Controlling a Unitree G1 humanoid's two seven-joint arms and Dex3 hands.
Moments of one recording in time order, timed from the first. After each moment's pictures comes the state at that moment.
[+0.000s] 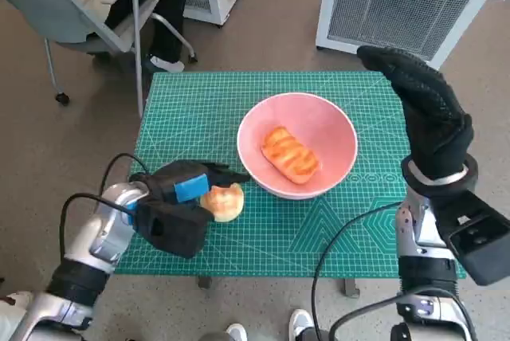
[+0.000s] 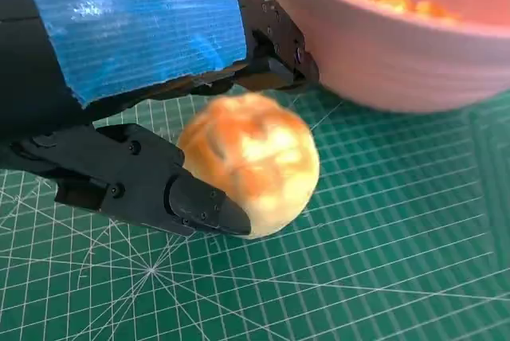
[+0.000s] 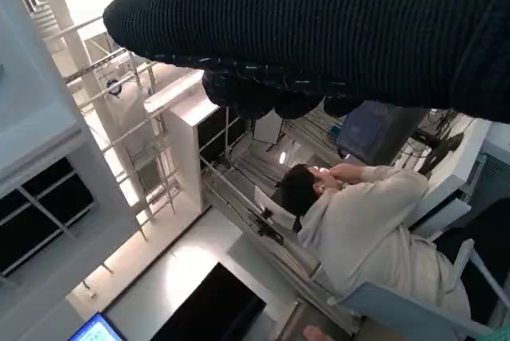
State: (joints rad) left arm -0.51 0.57 -0.35 0.42 0.48 -0.32 -0.54; right arm -0.65 -0.19 -0.13 0.43 0.31 -0.86 0.50
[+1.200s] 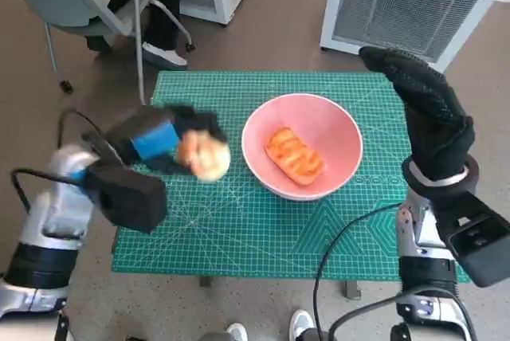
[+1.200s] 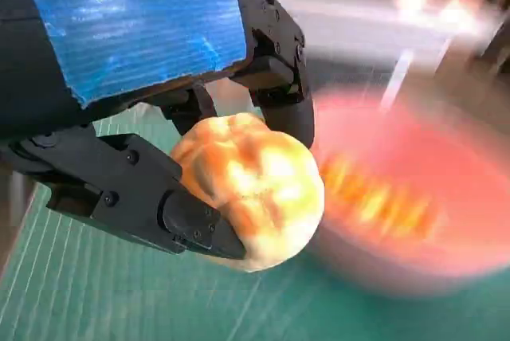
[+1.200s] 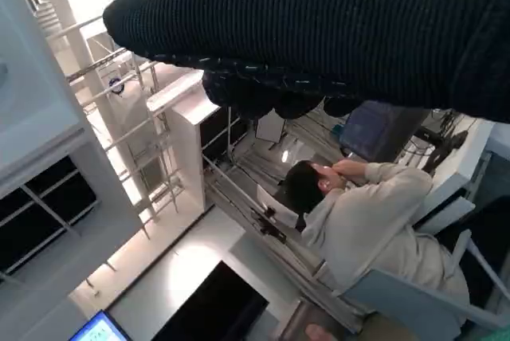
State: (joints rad) left arm -0.64 0.65 -0.11 0.12 0.30 -0.26 -0.57; right arm -0.65 -0.19 -0.14 0.44 0.31 -0.87 0.50
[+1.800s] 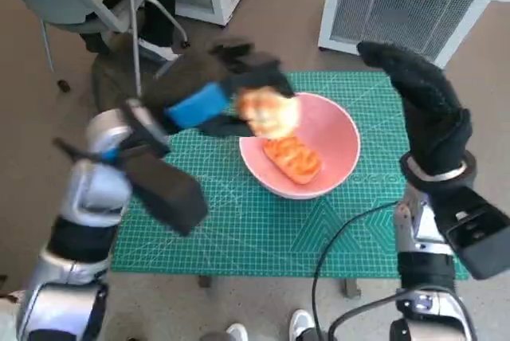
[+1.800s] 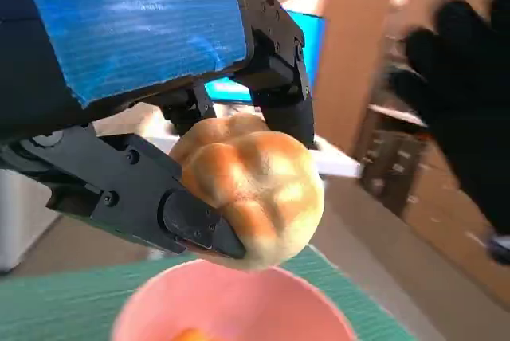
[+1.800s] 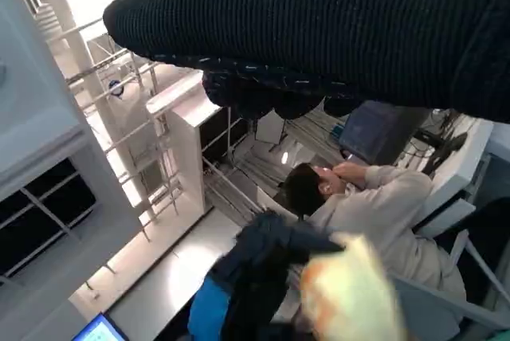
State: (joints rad) left arm -0.89 0.42 -0.24 0.26 0.36 -0.38 -0.42; right arm -0.69 -0.19 -0.13 0.48 0.31 -0.89 0.50
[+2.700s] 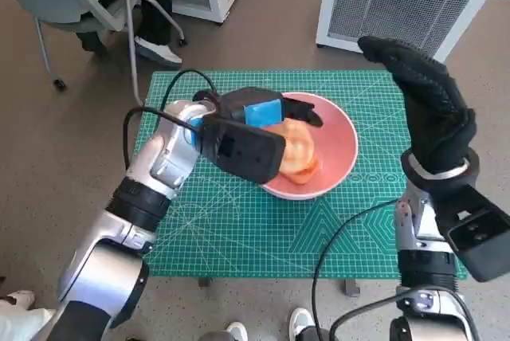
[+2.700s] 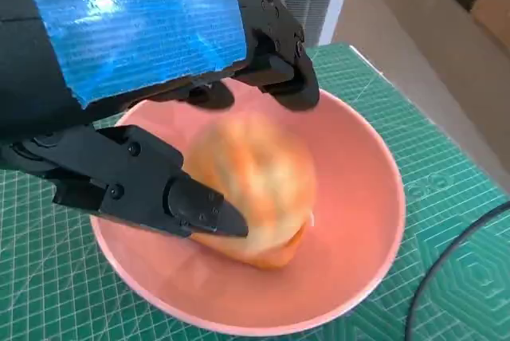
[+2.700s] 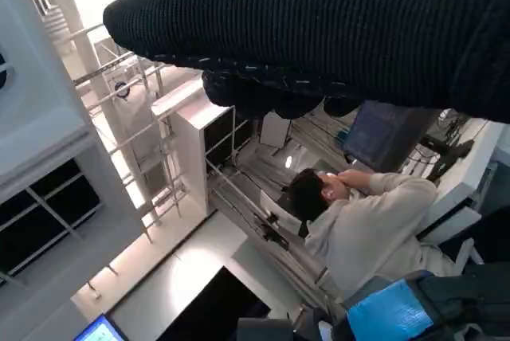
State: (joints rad) left arm -1.03 0.30 -0.37 0.67 0.37 -0.22 -0.66; right arm -0.69 -0.20 -0.13 0.45 0.31 -0.88 0.49
